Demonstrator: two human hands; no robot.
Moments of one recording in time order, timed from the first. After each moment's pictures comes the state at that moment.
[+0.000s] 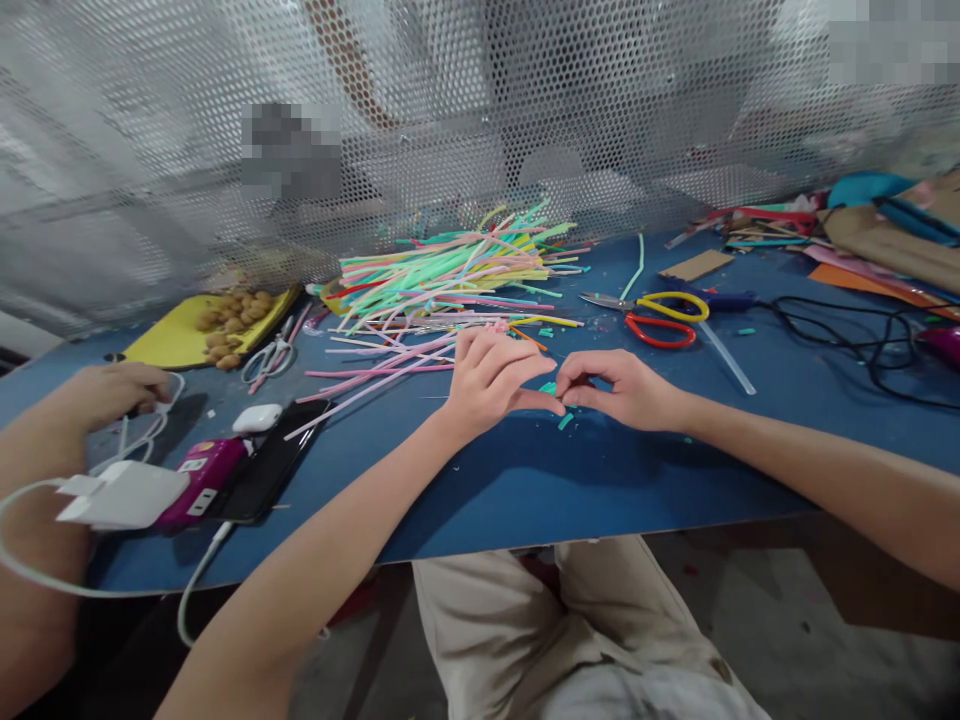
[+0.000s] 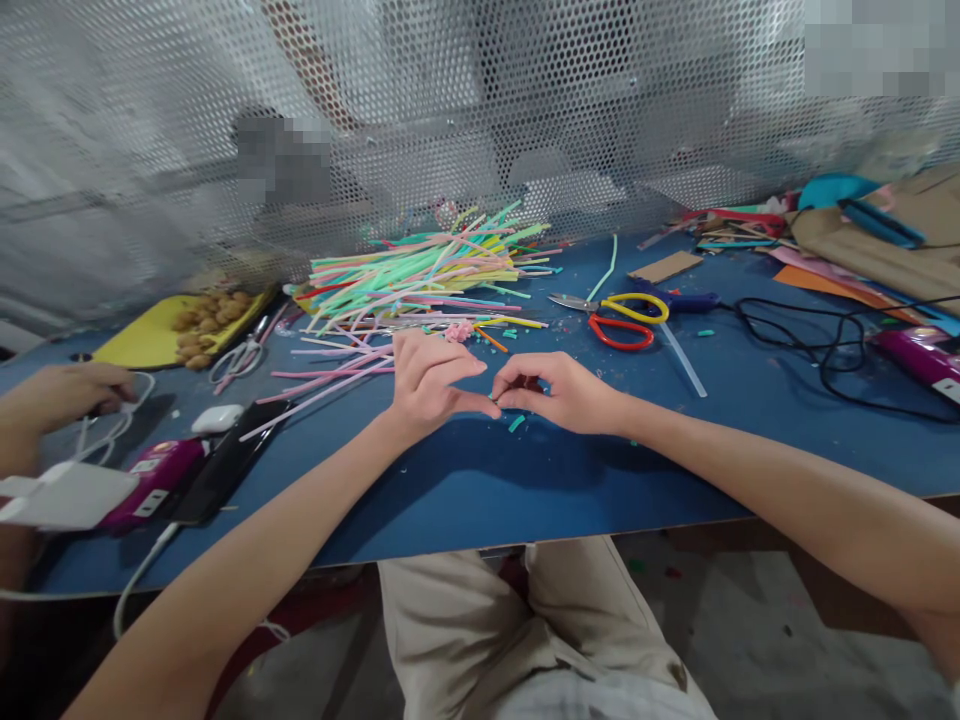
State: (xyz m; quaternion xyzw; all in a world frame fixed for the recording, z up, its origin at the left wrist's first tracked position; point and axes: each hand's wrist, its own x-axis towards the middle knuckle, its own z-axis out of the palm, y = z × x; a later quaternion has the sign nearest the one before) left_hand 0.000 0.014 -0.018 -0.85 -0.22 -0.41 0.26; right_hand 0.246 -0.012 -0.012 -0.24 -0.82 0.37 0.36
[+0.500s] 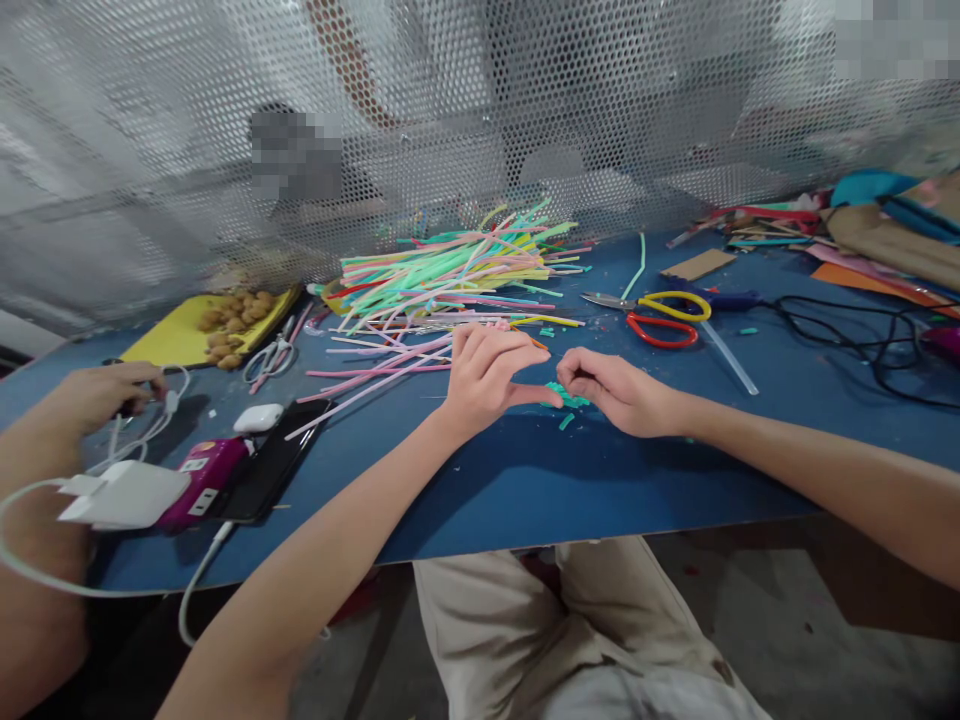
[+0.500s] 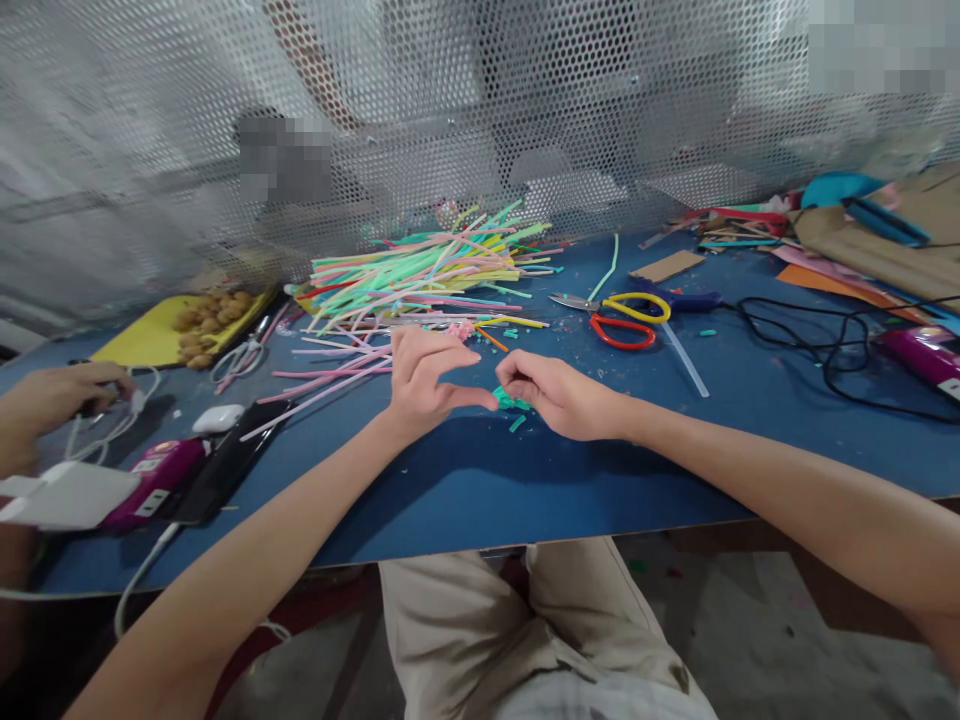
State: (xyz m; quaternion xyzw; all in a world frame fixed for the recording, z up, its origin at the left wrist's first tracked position) left_hand 0.001 0.018 -0.015 -0.83 -0.22 -0.45 0.25; right_hand 0.248 -0.013 -0.016 -0.25 -0.86 0.31 0.33
